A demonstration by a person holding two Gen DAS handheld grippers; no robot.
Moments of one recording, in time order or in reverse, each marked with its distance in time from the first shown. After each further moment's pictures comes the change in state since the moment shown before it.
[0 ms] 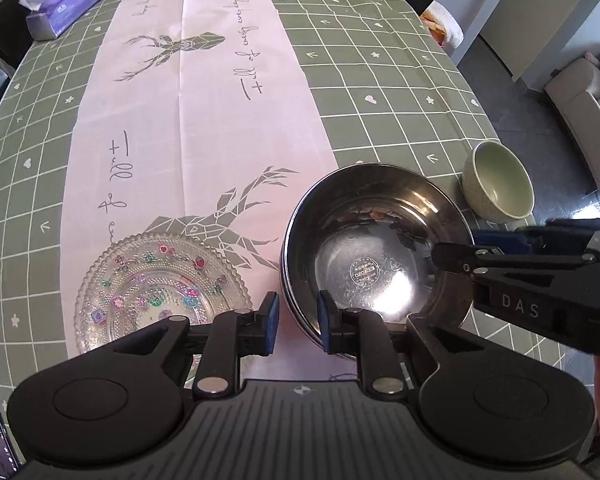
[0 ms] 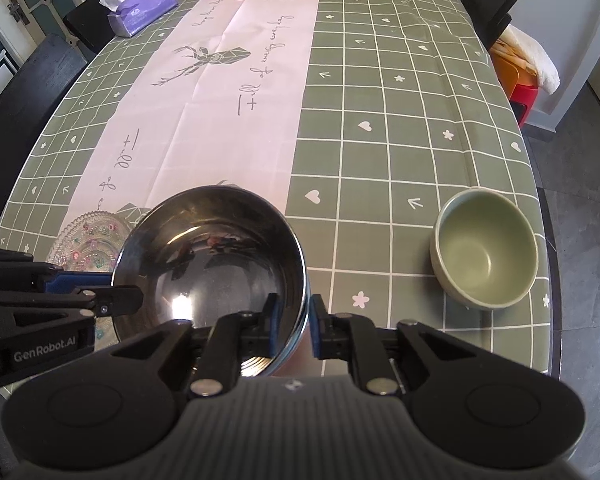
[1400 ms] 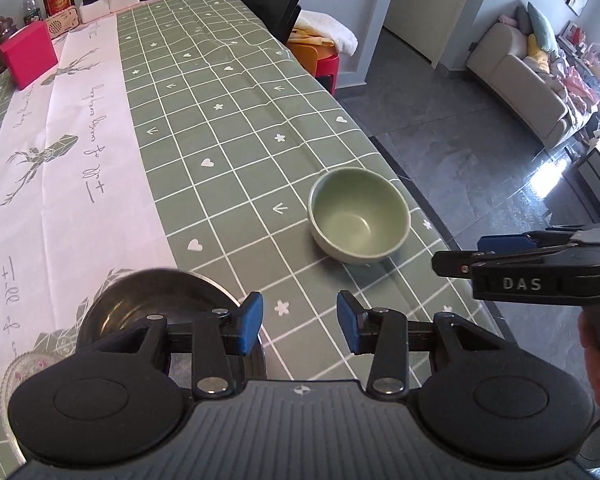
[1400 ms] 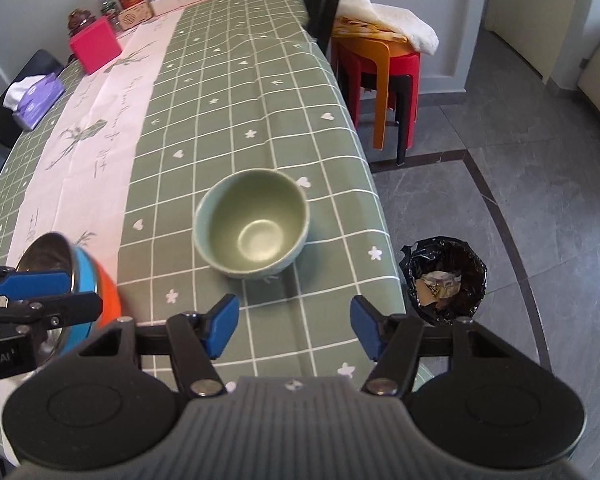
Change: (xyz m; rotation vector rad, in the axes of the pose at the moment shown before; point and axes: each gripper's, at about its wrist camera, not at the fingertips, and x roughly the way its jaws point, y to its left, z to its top) left arm 0.018 -0.133 0.034 0.244 -0.102 -0.100; right arm -0.032 -0.166 -0.045 0.304 -0.091 -0.085
